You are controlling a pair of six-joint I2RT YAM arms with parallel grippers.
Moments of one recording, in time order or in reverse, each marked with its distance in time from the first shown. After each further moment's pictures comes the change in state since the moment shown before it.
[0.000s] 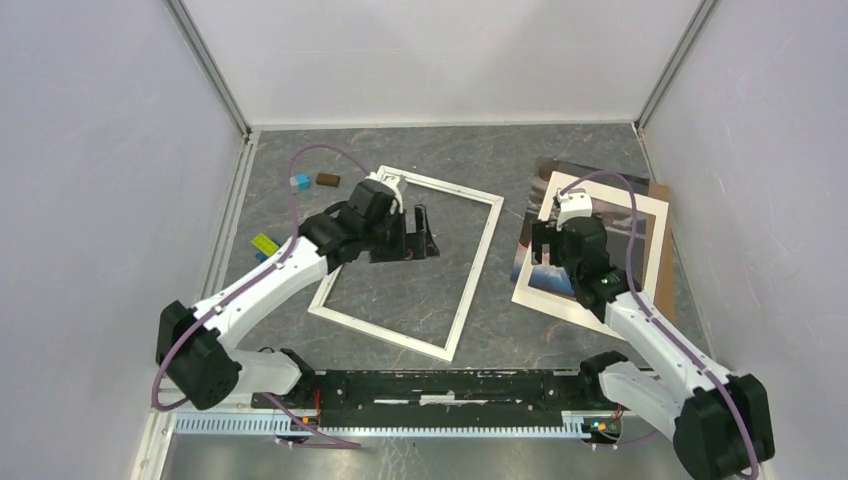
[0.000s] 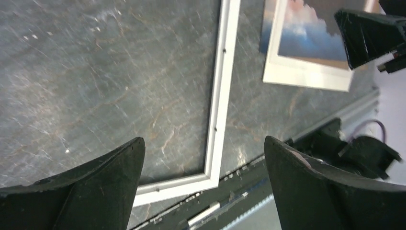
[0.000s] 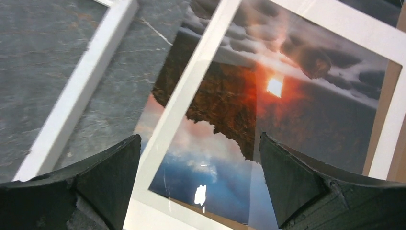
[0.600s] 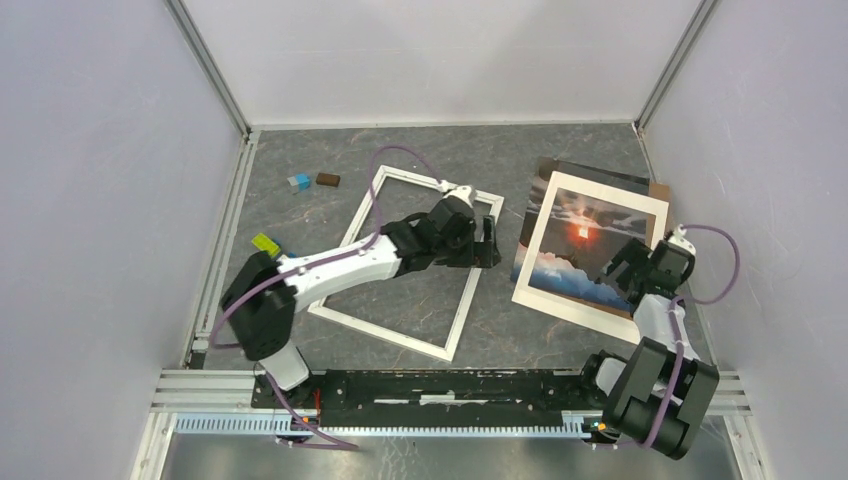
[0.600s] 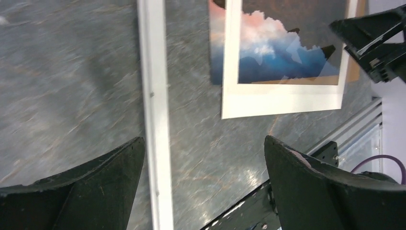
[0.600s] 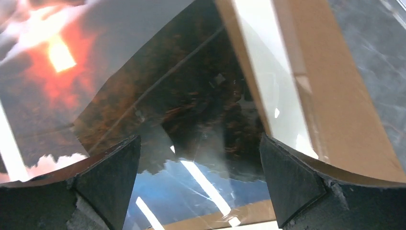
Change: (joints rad) left arm -0.310 0.349 0.140 0.274 -0.257 -0.116; right arm -0.803 0.142 -0.144 0.064 -0.332 0.205
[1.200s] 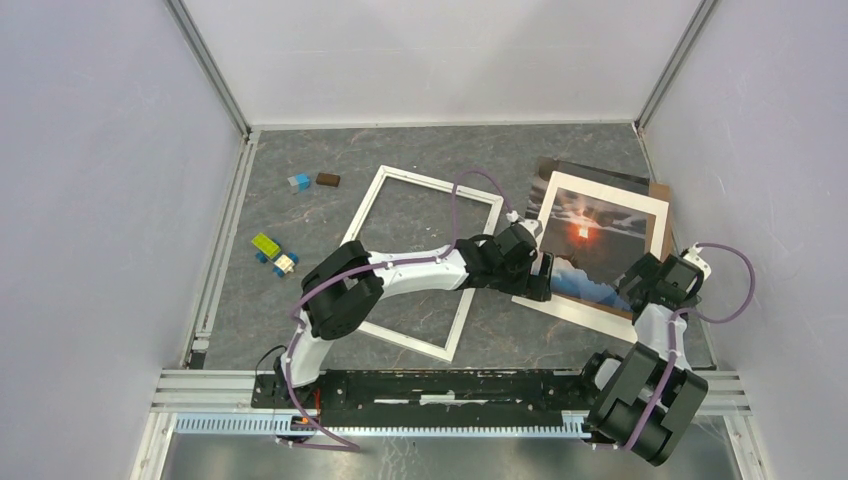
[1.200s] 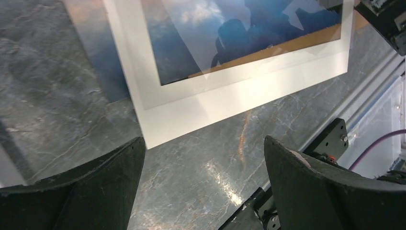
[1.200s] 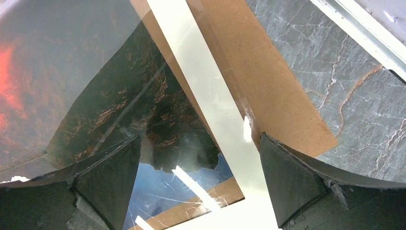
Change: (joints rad) left arm -0.158 0.446 0.303 0.092 0.117 0.026; right arm -0.160 -0.054 -0.061 -0.053 0.096 -0.003
